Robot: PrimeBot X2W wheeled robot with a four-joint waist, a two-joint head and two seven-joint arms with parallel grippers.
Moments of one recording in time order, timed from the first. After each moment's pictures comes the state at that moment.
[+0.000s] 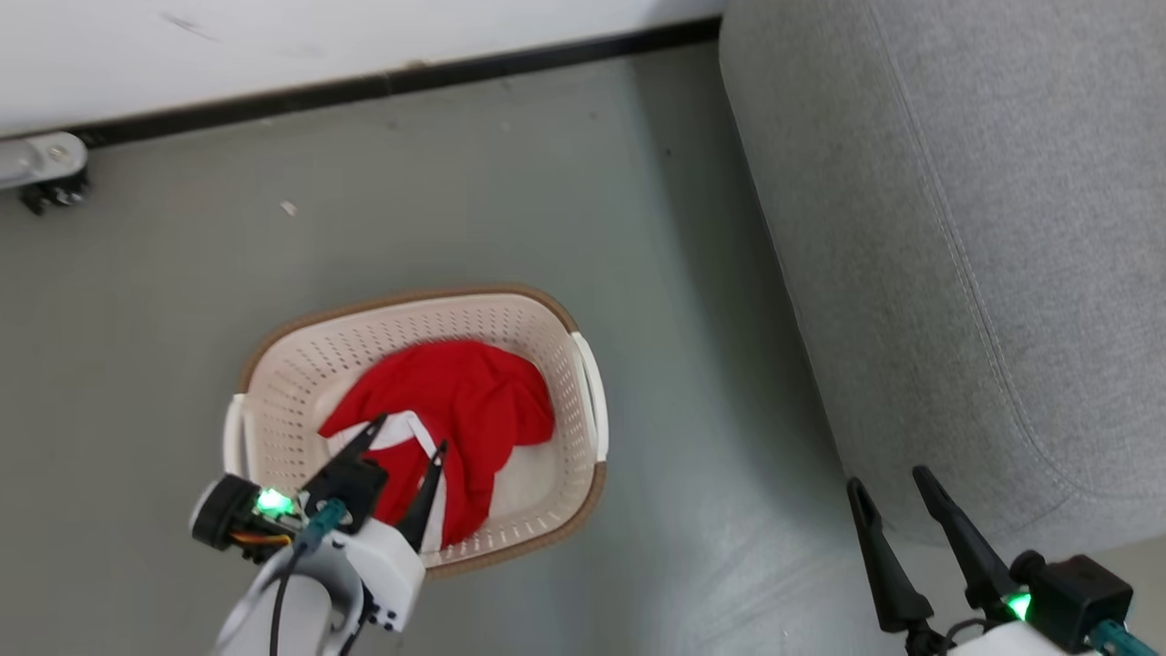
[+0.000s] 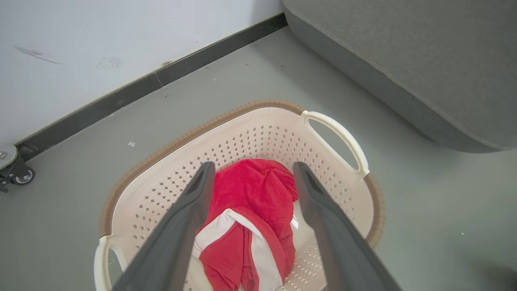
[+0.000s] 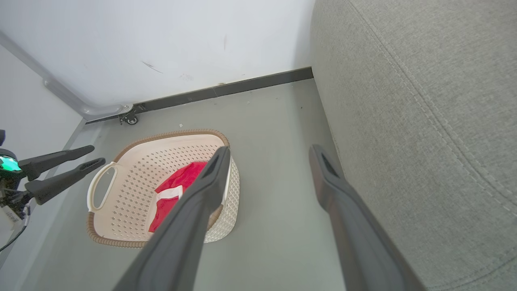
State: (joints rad) left arm -0.39 0.07 -0.32 0.62 -0.05 -0.07 -0.26; right arm 0.16 -0.03 0.05 -0.09 0.16 0.13 -0.26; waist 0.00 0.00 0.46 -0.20
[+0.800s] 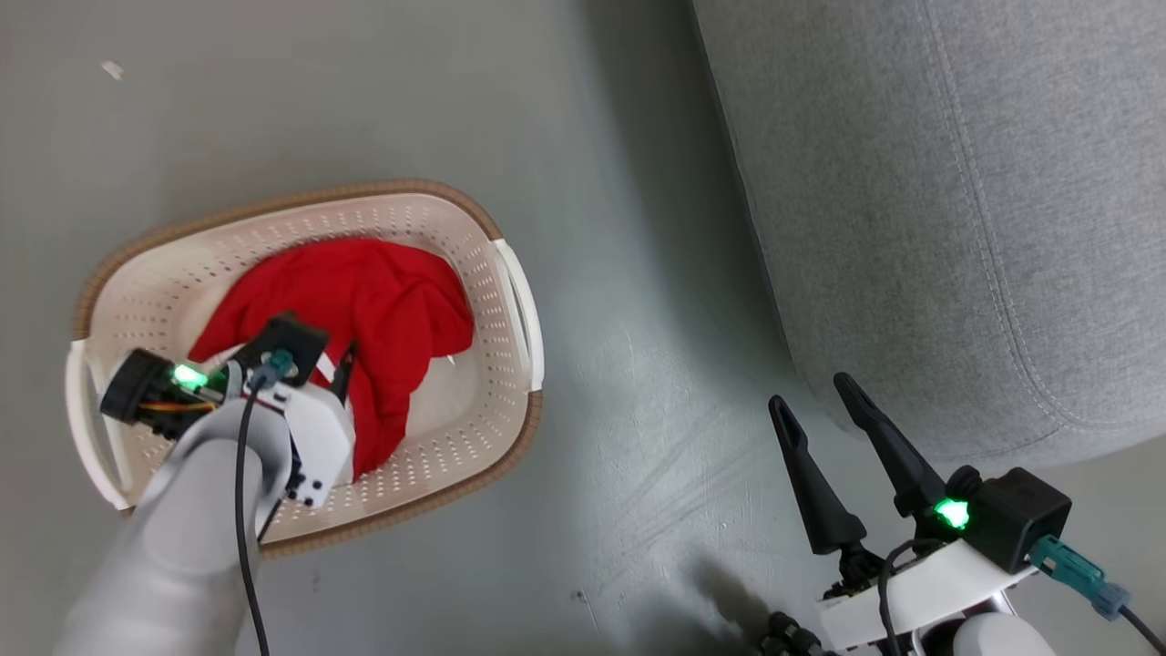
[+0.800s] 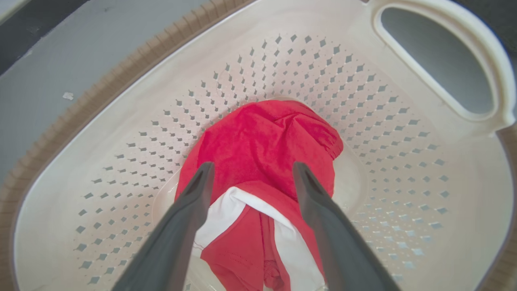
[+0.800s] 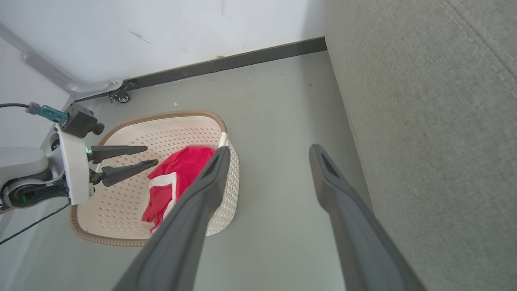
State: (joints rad) left arm -0.73 0.13 -0.34 0.92 0.02 -0.07 -0.11; right arm -0.03 -0.03 0.18 -0.09 0.19 0.13 -0.26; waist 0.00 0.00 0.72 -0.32
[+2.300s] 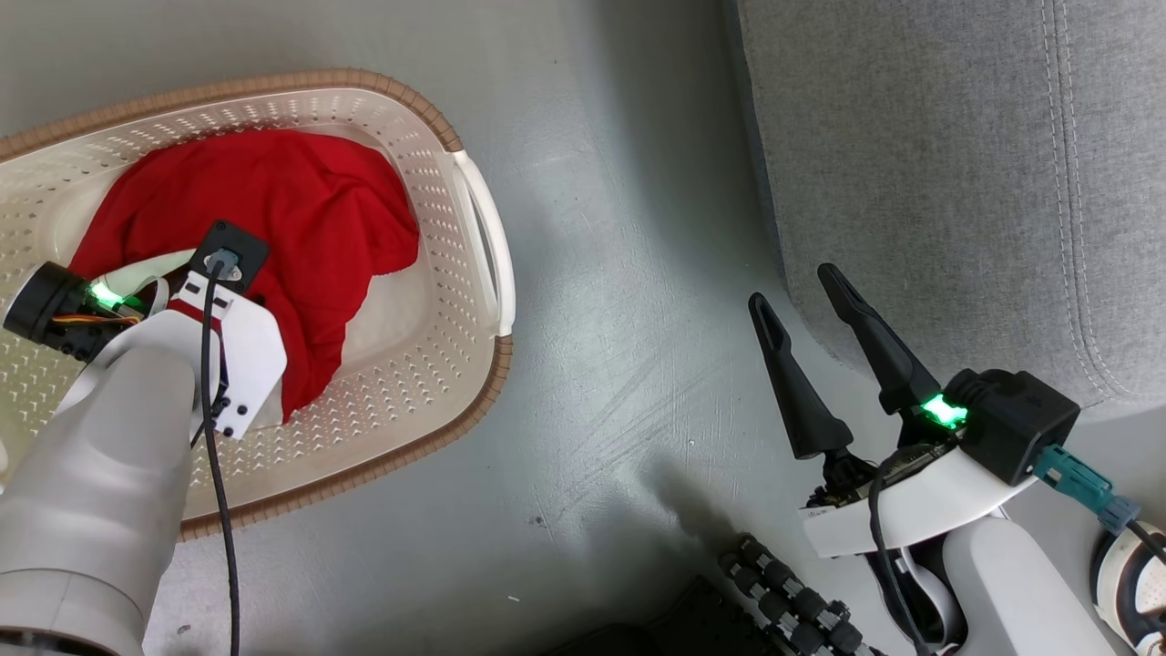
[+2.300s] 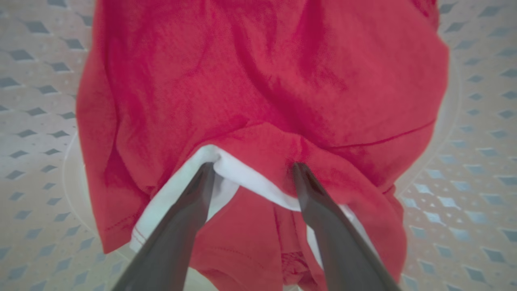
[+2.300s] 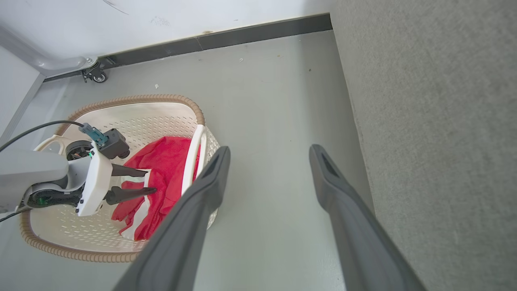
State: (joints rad) left arm -1.00 0.17 -0.40 1.20 0.09 -0.10 0.04; right arm -0.21 -0.03 0.22 -0.09 0.21 0.13 -0.26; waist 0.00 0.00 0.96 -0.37
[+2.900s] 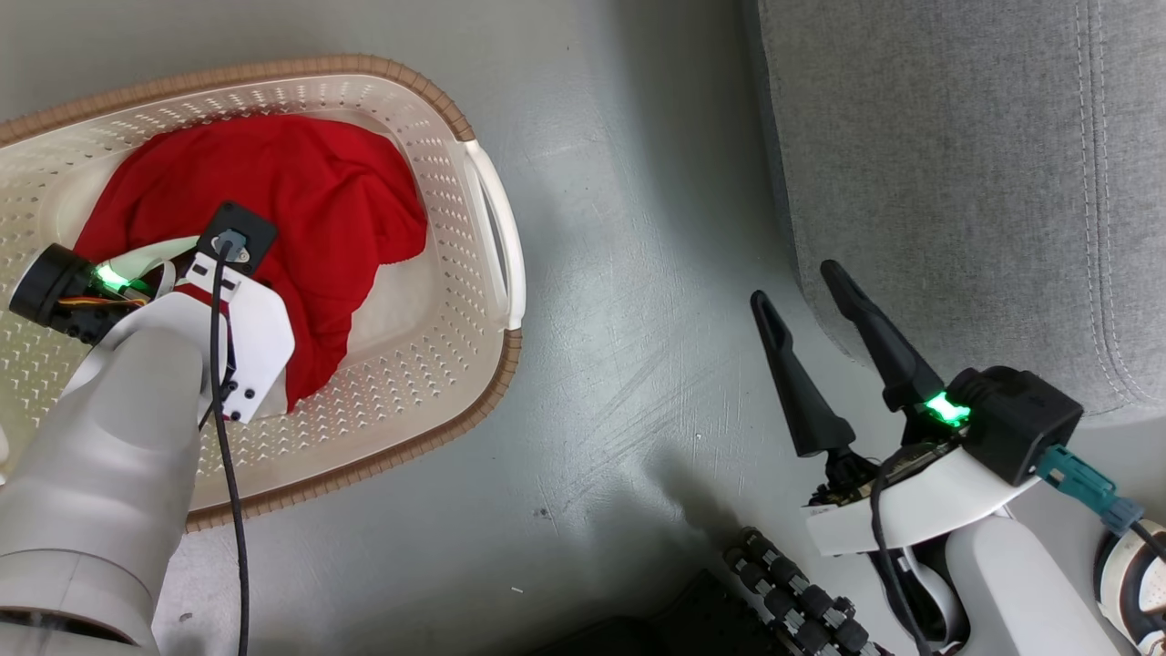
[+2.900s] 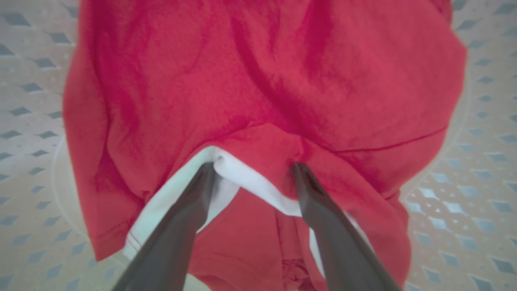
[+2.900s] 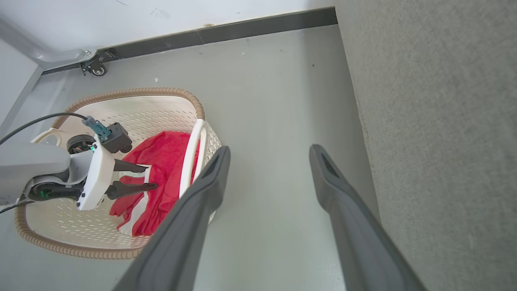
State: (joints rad) left arm -1.04 0.15 -0.41 1.23 0.10 -0.10 0.06; right arm -0.21 -0.03 0.21 -0.10 0.19 0.13 -0.26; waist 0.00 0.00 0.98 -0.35
